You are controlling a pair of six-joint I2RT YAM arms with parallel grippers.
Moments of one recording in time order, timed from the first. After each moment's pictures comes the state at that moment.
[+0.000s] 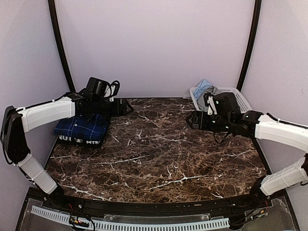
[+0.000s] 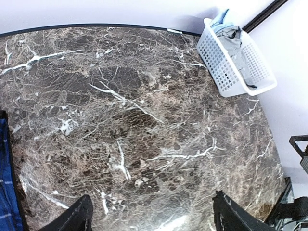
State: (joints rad) left arm -0.51 1.59 1.25 -0.33 0.19 -0.46; right arm 0.72 1.26 0.92 -0.27 0.12 0.56
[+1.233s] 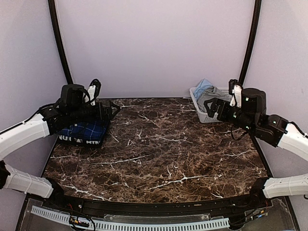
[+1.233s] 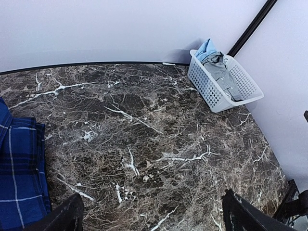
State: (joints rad) left arm -0.55 1.16 0.96 -0.25 0.06 -0.40; right arm 0.72 0.94 0.88 -0.26 0.32 0.49
